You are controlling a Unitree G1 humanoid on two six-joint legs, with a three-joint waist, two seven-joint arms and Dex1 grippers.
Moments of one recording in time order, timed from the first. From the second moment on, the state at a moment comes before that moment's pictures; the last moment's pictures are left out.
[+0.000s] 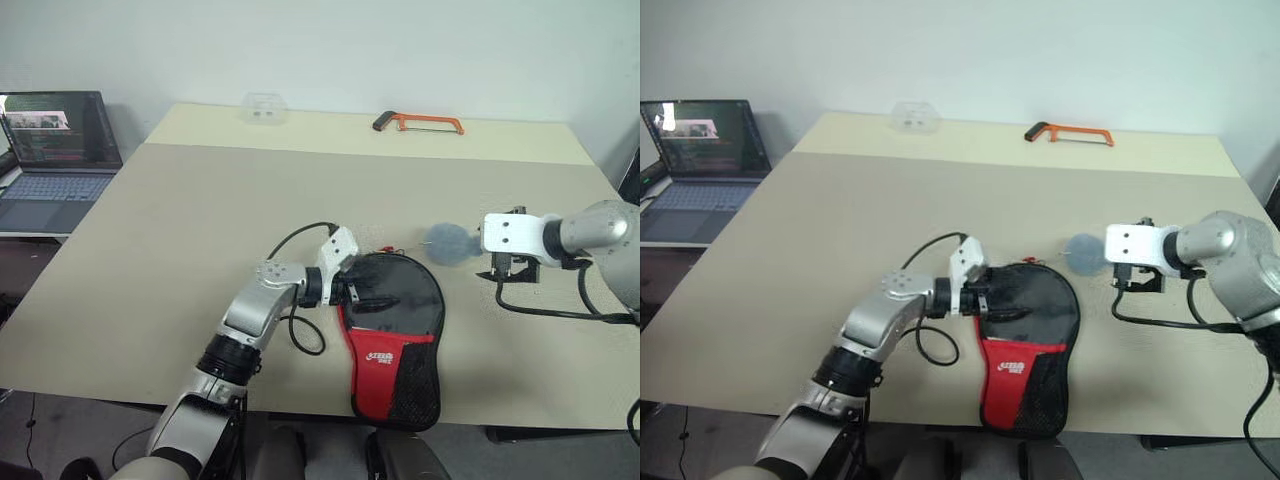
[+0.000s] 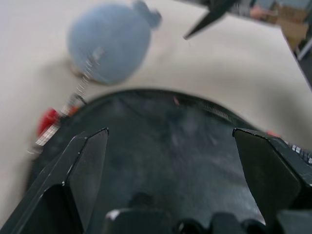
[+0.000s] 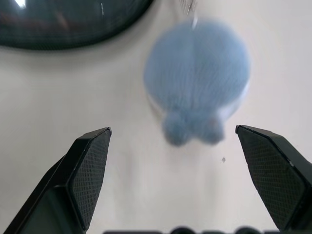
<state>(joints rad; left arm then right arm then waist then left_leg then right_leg) -0.59 0.27 -0.29 0.16 -0.17 0.45 -0.98 -0.70 -1.06 0.39 0.03 -0.15 0.27 1.11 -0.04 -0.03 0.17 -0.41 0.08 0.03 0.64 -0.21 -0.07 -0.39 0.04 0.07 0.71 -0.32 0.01</state>
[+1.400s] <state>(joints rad) -0.57 0.17 -0.39 0.24 -0.03 0.29 -0.88 -1.03 -0.67 0.46 0.72 -0.40 0.02 1.19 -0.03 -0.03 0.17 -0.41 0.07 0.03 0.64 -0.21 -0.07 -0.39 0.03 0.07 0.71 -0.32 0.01</state>
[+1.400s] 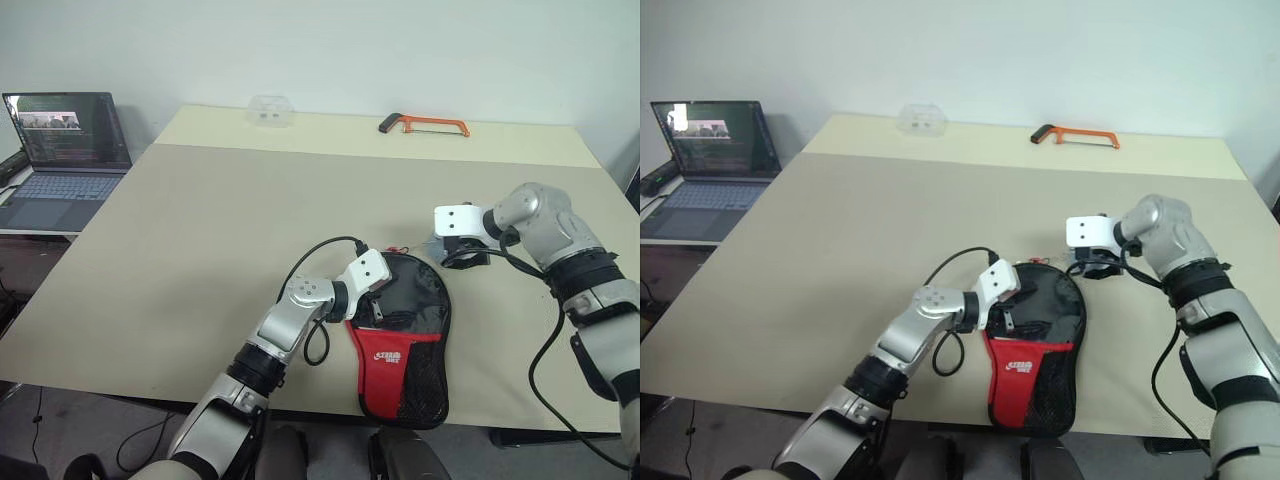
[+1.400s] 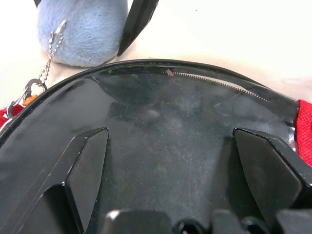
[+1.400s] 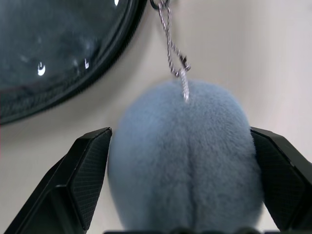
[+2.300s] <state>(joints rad) -0.56 0.16 -0.42 0.23 -0.03 0.30 -0.86 -0.84 -0.91 0.36 0.59 -0.34 0.00 1.25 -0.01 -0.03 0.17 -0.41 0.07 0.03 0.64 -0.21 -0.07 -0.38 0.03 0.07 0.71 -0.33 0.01</state>
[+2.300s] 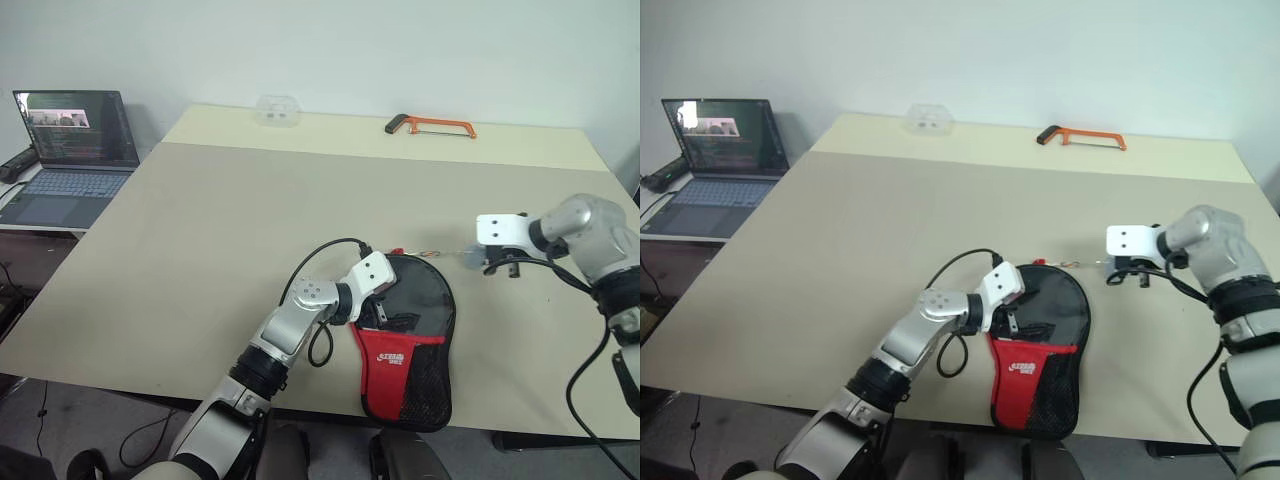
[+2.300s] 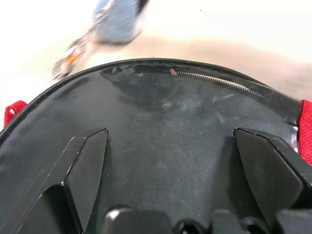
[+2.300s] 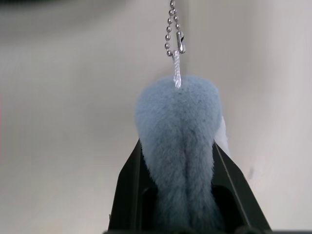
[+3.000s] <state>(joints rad) -0.61 0.15 -0.43 0.32 -0.03 0.30 -0.89 -0.12 -1.28 0.07 -0.24 -0.04 0.25 1.41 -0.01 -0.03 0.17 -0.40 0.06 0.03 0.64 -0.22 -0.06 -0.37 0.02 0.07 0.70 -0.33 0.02</state>
